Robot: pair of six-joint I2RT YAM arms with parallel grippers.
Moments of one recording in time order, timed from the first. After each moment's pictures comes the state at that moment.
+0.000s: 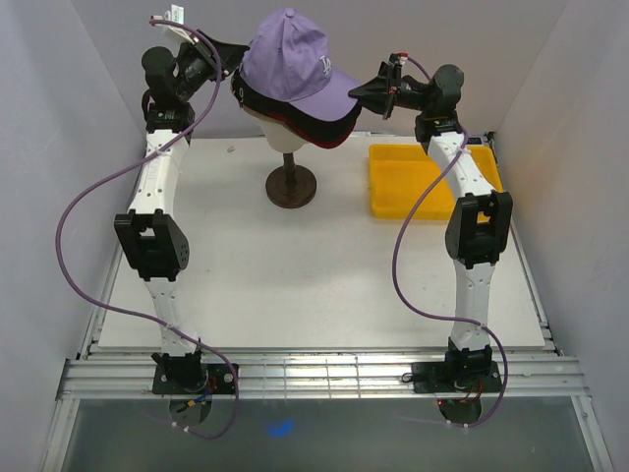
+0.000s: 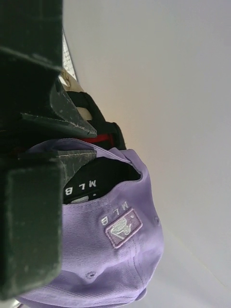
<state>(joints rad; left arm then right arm) -0.03 2.10 2.23 0.19 0.62 -0.80 0.18 2.24 2.15 0.57 -1.25 2.01</state>
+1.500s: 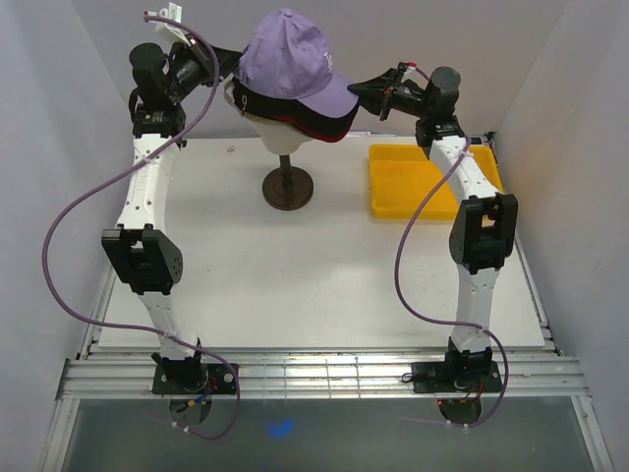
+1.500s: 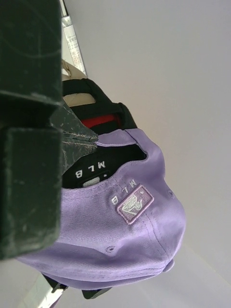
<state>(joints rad) -0.03 1.94 2.14 0.02 0.62 -0.63 0.19 2.16 2.03 0.41 -1.04 1.90</state>
